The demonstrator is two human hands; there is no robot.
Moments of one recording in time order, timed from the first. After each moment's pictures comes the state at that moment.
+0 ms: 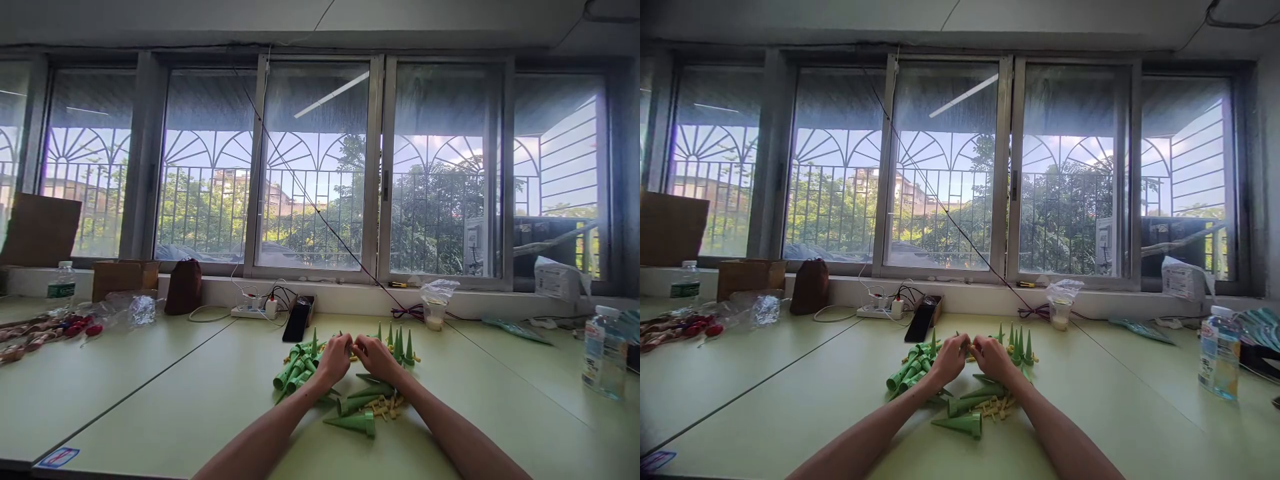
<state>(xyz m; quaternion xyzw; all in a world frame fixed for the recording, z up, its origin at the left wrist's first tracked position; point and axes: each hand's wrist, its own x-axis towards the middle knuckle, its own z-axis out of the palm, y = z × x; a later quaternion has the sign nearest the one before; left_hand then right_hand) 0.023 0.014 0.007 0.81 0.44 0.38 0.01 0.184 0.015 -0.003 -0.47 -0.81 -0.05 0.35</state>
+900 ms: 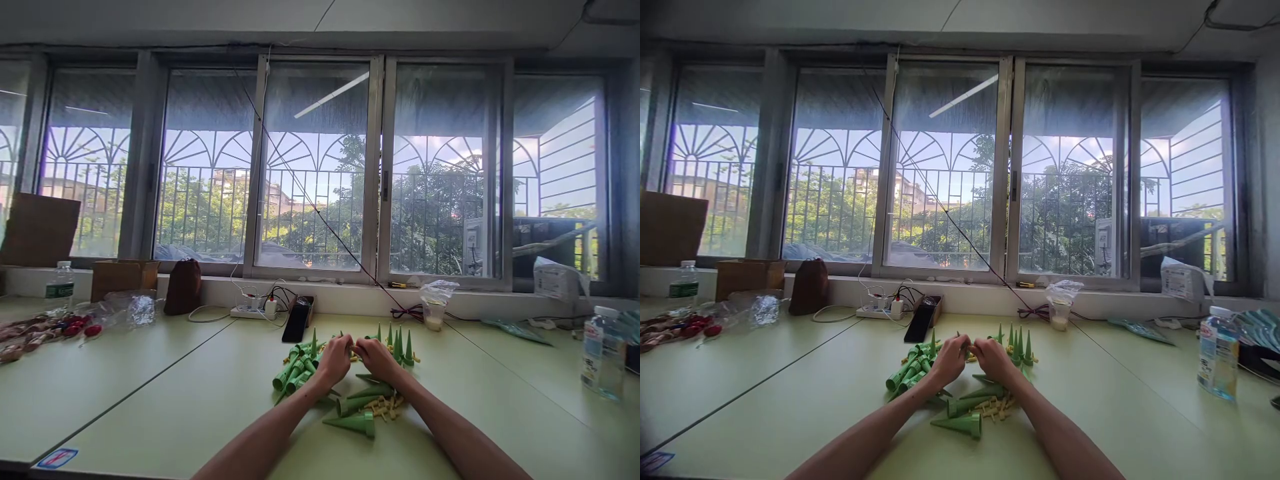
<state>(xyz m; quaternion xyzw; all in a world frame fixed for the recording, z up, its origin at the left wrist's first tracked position) 0.024 0.013 0.006 0.82 0.43 0.38 -0.01 0.186 0.016 -0.004 -0.48 -0.81 -0.08 0.33</state>
